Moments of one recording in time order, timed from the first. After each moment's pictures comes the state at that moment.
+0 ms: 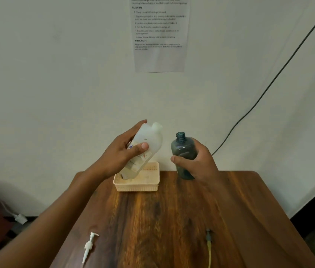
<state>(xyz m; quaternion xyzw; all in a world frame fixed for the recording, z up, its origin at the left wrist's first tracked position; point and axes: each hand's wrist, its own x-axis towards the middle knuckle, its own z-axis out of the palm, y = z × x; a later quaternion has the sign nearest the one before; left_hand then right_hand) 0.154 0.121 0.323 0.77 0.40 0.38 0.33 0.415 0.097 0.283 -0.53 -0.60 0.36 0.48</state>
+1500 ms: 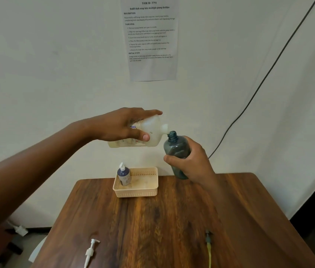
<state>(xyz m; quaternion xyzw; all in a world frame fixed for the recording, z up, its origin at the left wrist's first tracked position) 0.164 0.147 0.436 0.92 0.35 0.11 0.15 0.408 0.074 0.311 -0.52 -0.61 0.33 0.49</state>
